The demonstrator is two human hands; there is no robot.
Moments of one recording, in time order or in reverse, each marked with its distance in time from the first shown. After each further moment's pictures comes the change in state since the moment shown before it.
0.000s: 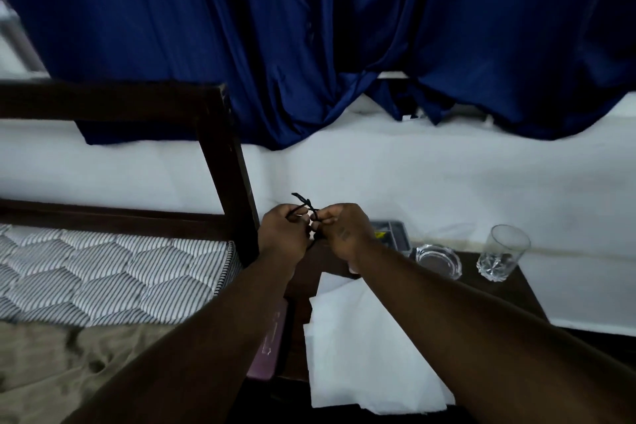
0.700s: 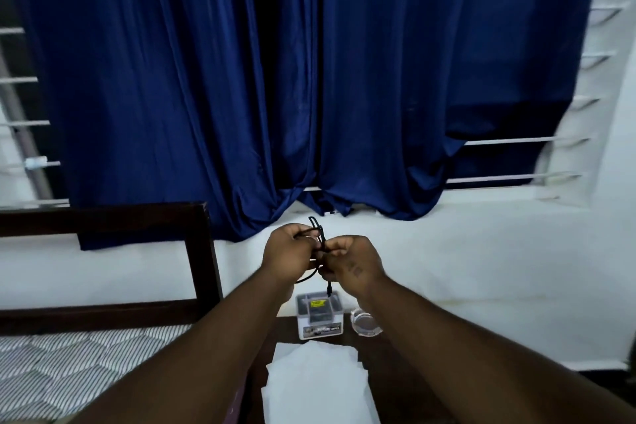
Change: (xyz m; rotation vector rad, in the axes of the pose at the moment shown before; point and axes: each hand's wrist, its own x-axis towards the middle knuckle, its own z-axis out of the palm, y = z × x) left_hand -0.200 0.173 0.002 -0.123 -0.372 0.244; right_hand -0.207 -0.115 -0.124 0.181 0.143 -0.262
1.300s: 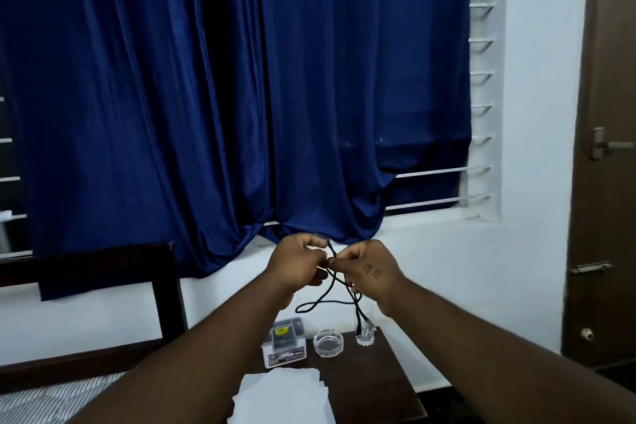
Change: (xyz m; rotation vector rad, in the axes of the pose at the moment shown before) left_hand -0.090 0.066 0.072 0.229 -0.222 0.131; right_hand -0.113 -0.076 -0.110 -0.301 0.165 -0.120
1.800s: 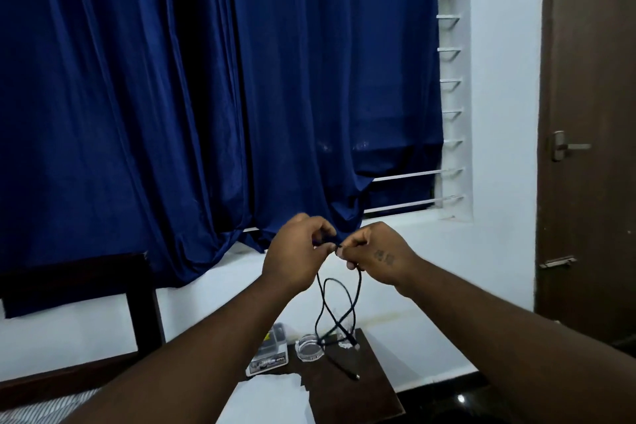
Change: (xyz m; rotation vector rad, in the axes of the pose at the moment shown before) left_hand -0.005 0.030 0.035 0.546 0.149 0.587; right_hand -0.013 -0.020 -0.072 -0.215 -0.044 -0.146
